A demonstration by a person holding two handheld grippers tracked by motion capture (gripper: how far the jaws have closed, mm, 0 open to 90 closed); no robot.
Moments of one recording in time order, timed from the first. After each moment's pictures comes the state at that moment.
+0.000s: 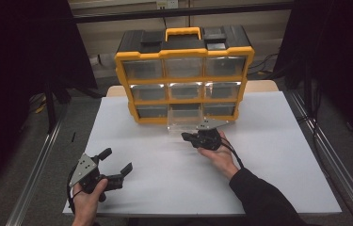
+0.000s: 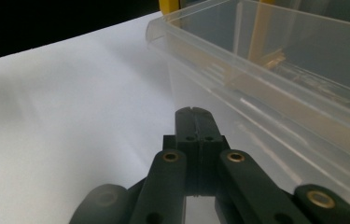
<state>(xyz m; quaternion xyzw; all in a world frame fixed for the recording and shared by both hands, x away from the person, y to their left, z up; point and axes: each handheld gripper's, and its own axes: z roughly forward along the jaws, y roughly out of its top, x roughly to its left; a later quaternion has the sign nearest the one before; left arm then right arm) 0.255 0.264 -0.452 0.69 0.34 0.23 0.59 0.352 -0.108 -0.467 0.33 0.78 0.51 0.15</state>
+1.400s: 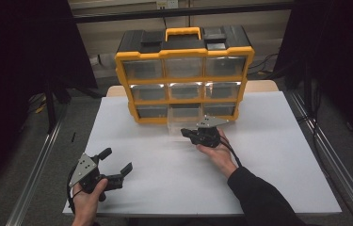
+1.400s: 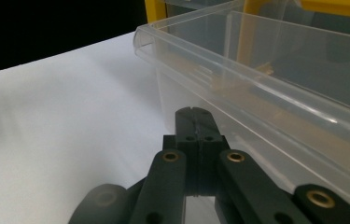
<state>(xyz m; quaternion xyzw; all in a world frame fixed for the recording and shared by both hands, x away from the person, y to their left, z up) 0.255 0.263 -0.451 0.69 0.34 0.23 0.59 0.361 -0.107 -0.472 0.33 0.76 0.53 0.17</state>
